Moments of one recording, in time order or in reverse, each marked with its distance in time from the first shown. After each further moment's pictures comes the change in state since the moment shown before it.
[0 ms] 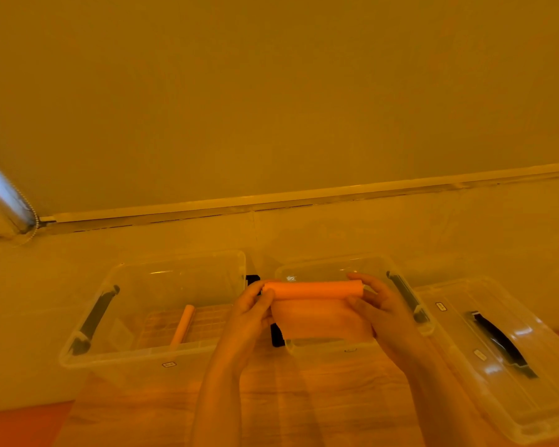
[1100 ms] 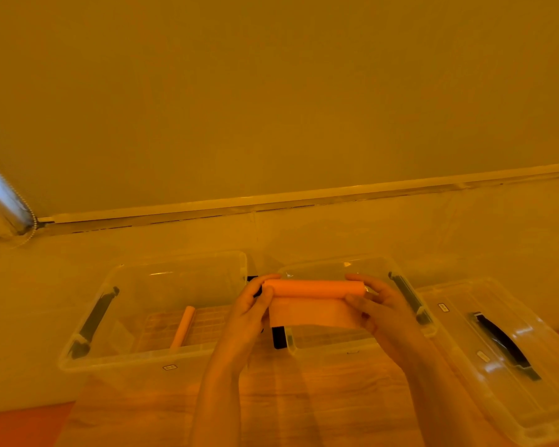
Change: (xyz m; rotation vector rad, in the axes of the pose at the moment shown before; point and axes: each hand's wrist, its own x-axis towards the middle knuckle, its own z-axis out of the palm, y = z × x) left_hand 0.001 0.010 -0.005 0.106 -0.025 0.038; right_hand 0.005 -0.010 0.009 0.171 0.015 0.074
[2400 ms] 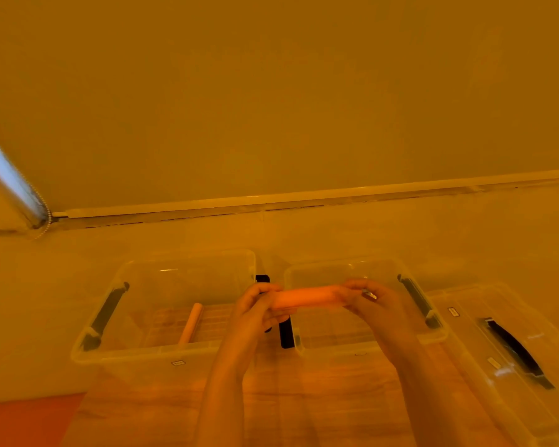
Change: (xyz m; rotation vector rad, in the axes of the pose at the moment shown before) left_hand 0.000 -0.005 -0.008 -0.169 0.099 -0.101; right_hand 0.005 0.004 0.024 -0.274 0.084 -0.120
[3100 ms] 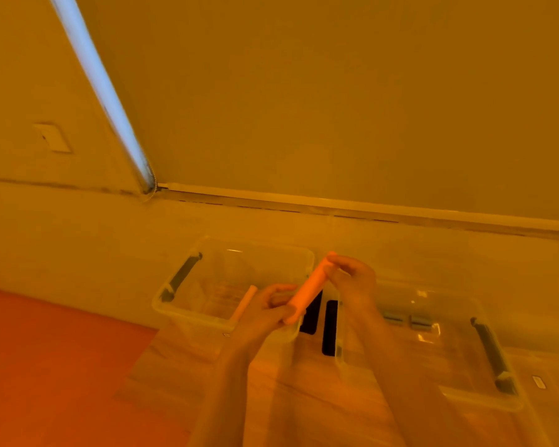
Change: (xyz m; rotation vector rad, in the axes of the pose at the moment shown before) left_hand -0.009 0.021 -0.043 0.142 0.154 -0.089; right_hand 0.071 -0.009 0.121 0.047 -0.108 -0.061
